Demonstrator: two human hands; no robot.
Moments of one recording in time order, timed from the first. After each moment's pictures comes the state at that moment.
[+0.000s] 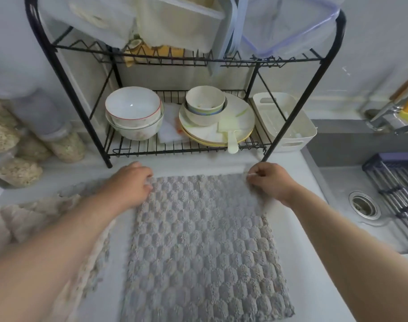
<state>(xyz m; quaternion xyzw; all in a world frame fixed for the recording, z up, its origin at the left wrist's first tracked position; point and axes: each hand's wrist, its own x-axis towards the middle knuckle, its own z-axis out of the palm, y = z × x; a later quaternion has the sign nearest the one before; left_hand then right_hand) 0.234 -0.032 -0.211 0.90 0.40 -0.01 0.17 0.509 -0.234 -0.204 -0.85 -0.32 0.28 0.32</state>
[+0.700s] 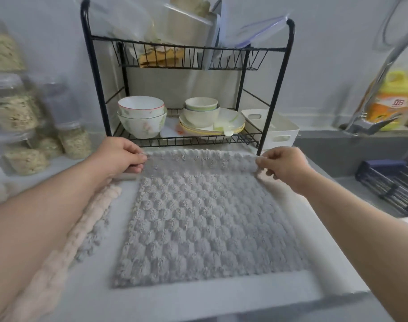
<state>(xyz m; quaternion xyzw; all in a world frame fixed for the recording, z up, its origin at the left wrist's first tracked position) 0.203 -0.044 -0.205 0.71 0.42 0.28 0.49 0.479 -0.282 -0.216 -0.81 -0.31 0.11 0.49</state>
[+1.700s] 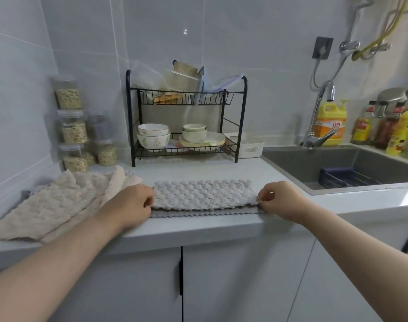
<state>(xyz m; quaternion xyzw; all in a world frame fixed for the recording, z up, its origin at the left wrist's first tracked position) 0.077 -0.205 -0.232 0.93 0.27 0.20 0.12 0.359 -0.447 -0.228 -0.86 -0.42 0.02 0.30</state>
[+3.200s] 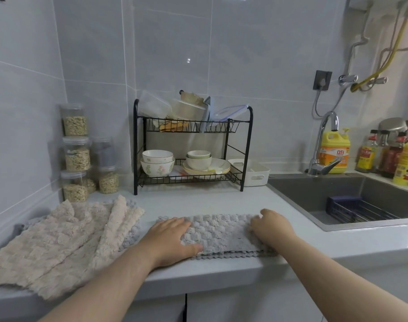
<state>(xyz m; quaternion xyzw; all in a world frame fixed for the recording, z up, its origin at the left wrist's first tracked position) 0.141 -0.210 -0.244 0.96 0.25 0.01 0.08 0.346 -0.379 -0.223 -0.93 -0.29 0.01 0.22</state>
